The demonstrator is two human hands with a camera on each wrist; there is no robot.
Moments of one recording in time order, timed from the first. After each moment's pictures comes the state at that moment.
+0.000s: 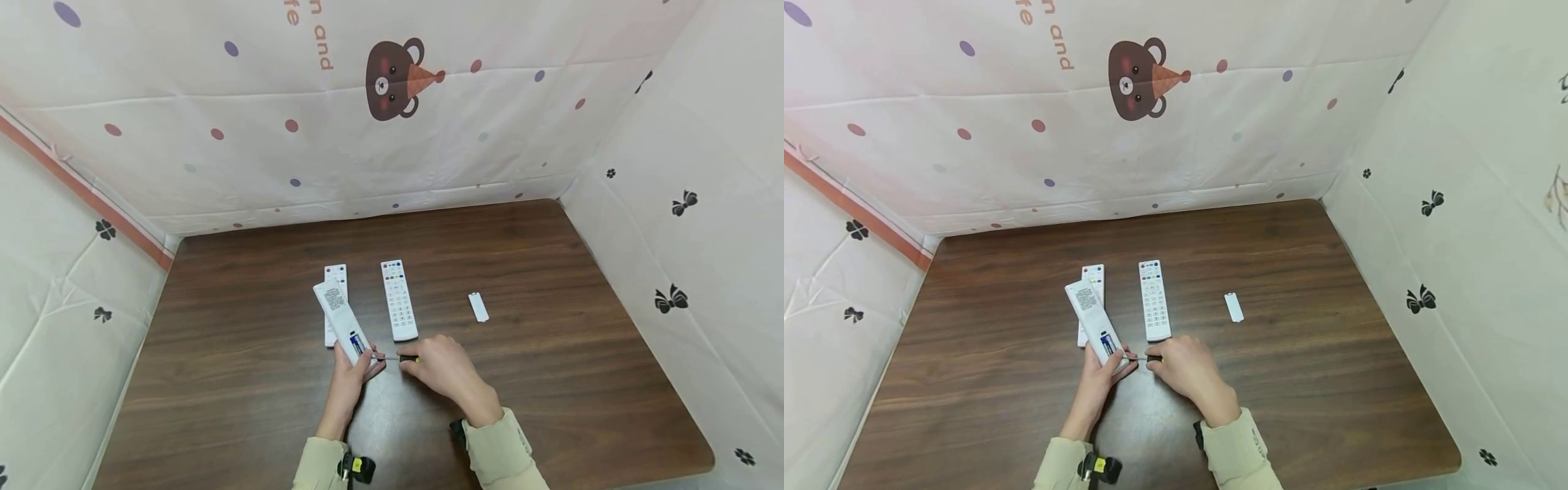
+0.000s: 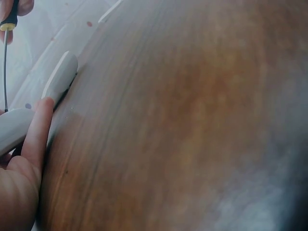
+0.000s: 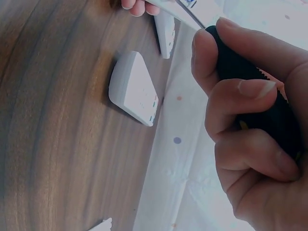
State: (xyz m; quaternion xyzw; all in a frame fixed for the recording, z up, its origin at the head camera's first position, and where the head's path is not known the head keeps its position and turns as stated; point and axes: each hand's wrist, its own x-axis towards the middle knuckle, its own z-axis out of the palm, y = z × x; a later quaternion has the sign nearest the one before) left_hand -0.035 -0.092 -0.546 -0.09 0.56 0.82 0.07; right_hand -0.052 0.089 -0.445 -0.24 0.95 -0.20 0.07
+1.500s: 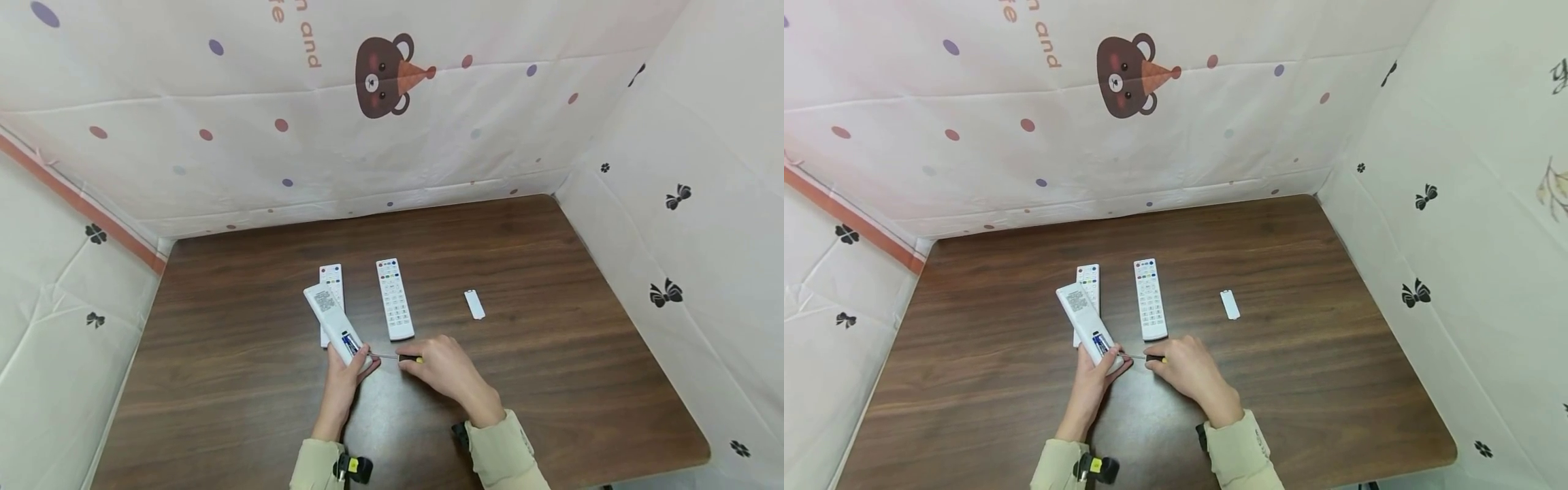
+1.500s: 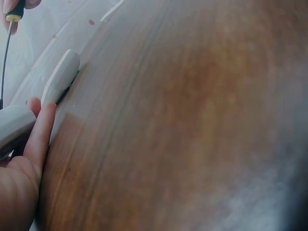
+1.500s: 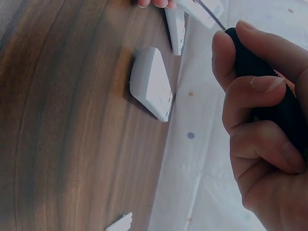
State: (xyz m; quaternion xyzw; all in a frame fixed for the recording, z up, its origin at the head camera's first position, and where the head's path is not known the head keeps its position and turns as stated) left_hand -0.035 -0.092 -0.556 -0.09 0.54 0.83 0.03; right_hand -0.051 0.101 -0.458 -0.27 0.93 -0.25 0.04
